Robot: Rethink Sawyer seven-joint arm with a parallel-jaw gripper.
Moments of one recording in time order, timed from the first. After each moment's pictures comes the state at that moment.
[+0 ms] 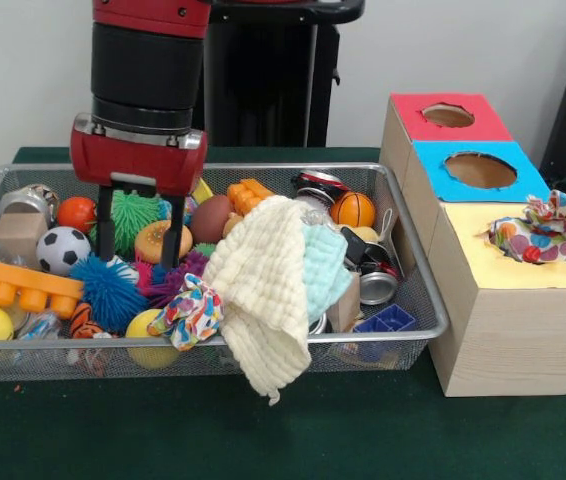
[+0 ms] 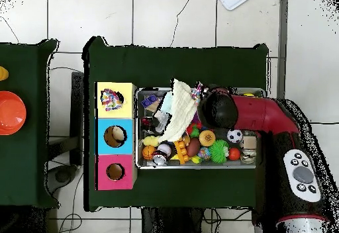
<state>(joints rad) -0.51 -0.63 0.19 1.46 -0.40 0.46 1.71</state>
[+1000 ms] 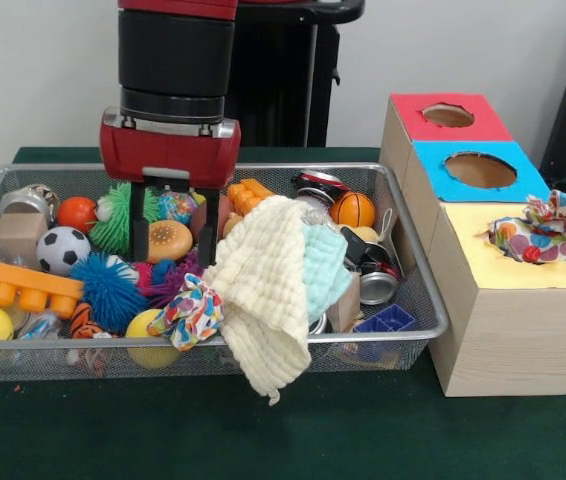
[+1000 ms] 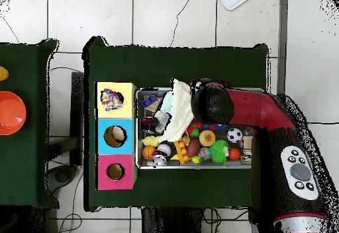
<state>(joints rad) -0.51 -0.64 0.24 1.46 -0.36 0.47 1.71</state>
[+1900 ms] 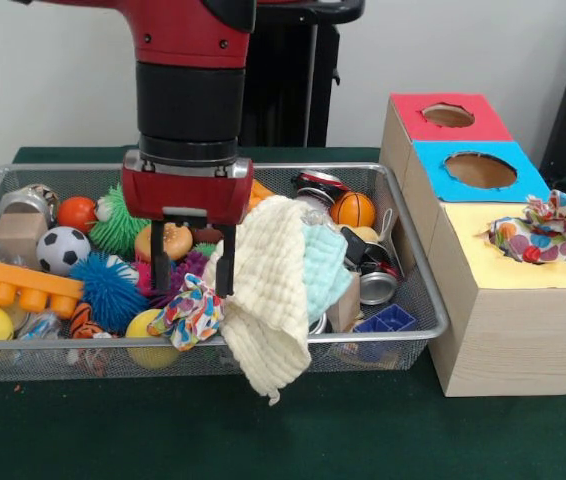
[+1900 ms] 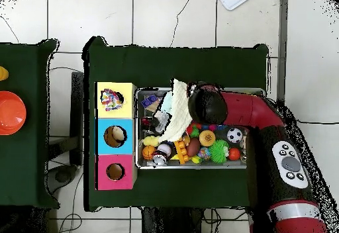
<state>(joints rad) -0.51 -0.57 0.25 1.46 -0.36 0.42 1.71</state>
